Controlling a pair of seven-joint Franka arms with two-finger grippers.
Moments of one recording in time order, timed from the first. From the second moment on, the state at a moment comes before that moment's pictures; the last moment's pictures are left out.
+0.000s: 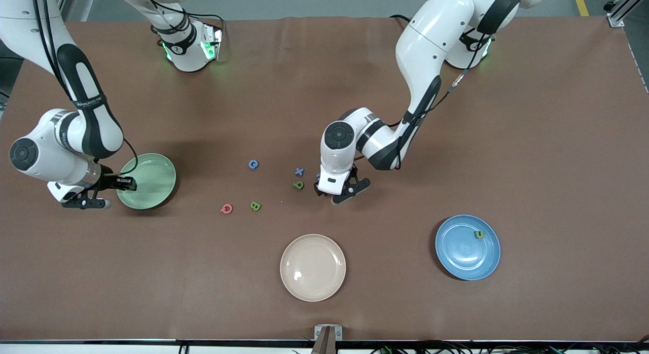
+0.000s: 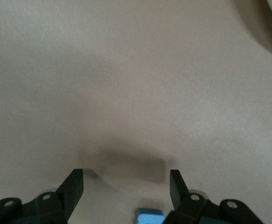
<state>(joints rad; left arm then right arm) -0.69 0.87 -0.10 -1.45 0.13 2.38 -1.38 -0.16 0.41 -0.06 -2.13 0.06 2.46 -0.24</state>
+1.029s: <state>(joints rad) -0.74 0.88 -0.10 -1.43 0.08 2.38 -1.43 0.10 0.37 -0.03 -1.99 0.06 2.33 0.06</state>
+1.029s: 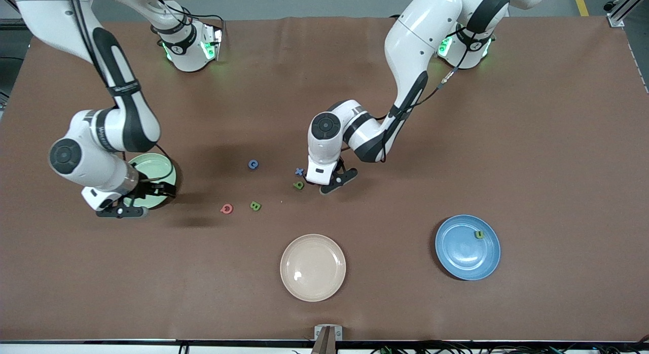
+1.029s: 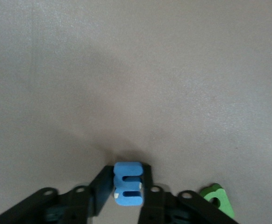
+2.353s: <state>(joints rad) -0.13 0.73 -0.03 -1.43 0.13 2.22 -0.79 0.32 0.67 -0.03 -1.77 0.08 2.38 0.39</state>
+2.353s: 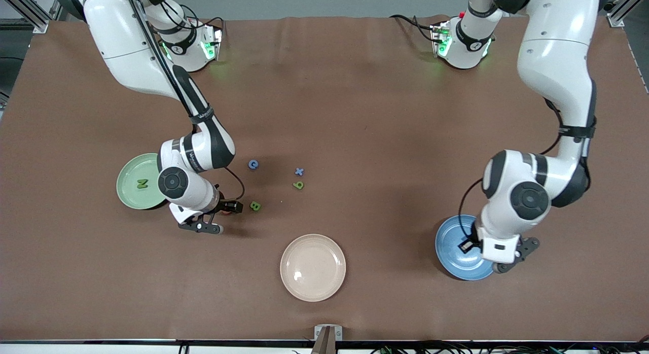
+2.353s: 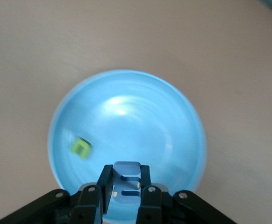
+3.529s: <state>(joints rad) -0.57 0.79 -0.15 -1.42 0.13 2.28 -1.56 0.28 0.59 -0.06 -1.76 0.09 2.27 0.34</state>
